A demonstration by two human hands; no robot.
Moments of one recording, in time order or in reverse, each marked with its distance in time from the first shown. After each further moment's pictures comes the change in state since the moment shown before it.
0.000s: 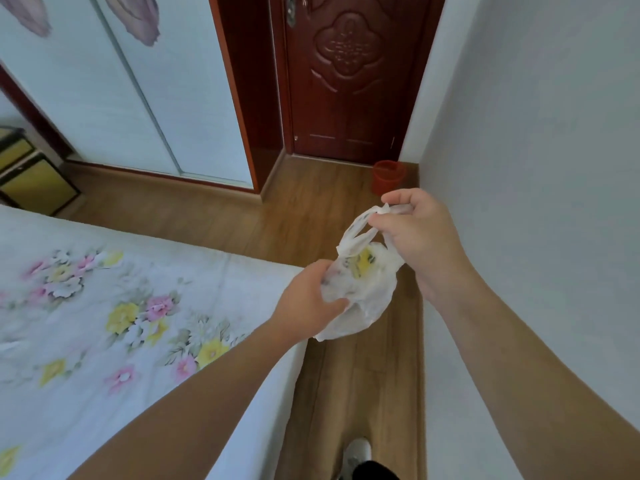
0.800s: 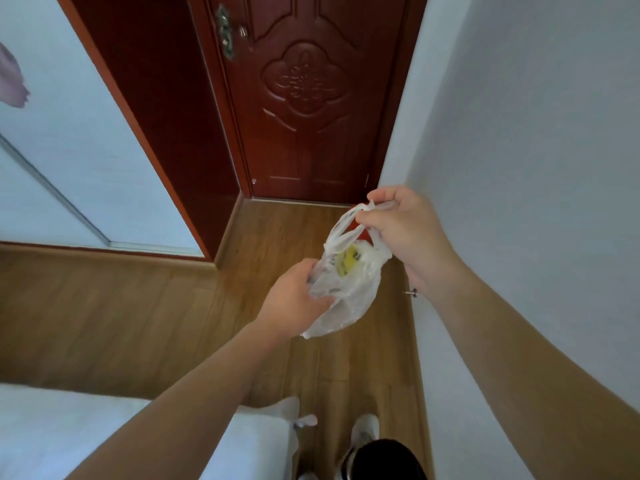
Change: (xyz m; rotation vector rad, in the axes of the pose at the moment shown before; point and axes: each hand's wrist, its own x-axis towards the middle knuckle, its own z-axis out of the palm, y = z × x) left_hand 0.510 0.037 -0.066 -0.001 -0.059 0.046; right_hand 0.497 -0.078 0.021 0.056 0.022 0.061
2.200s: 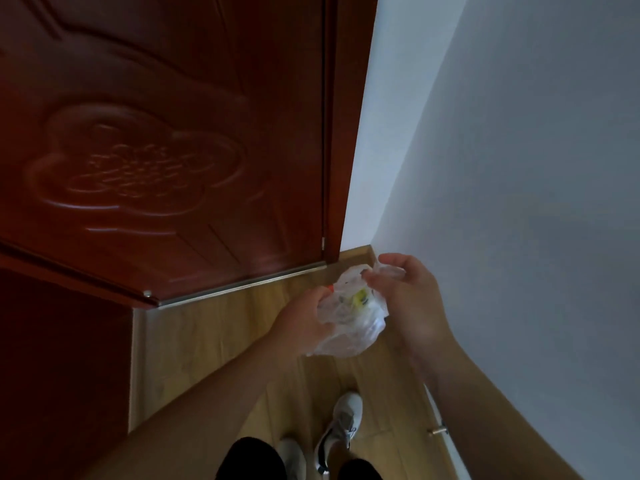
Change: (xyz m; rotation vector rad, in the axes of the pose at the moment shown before) left_hand 0.874 -0.028 0.126 0.211 -0.529 0.054; right_hand 0.794 0.090 -0.057 0.188 0.369 0.384
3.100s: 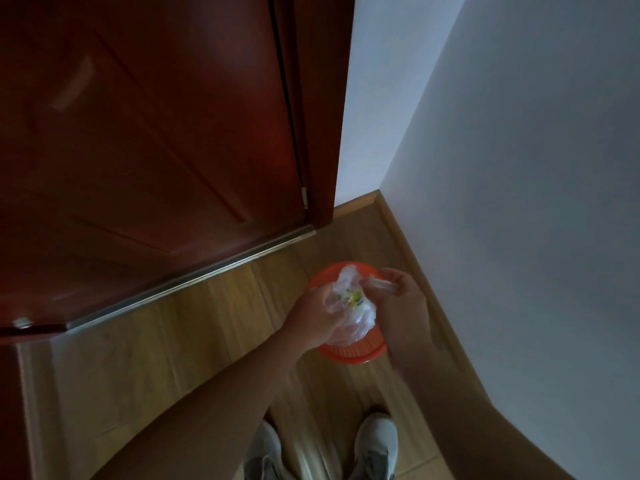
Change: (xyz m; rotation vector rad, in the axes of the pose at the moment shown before) left_hand 0.280 -0.229 0.202 -0.018 -0.198 -0.158; right_hand 0.288 0.335 0.104 0.013 0.175 0.311
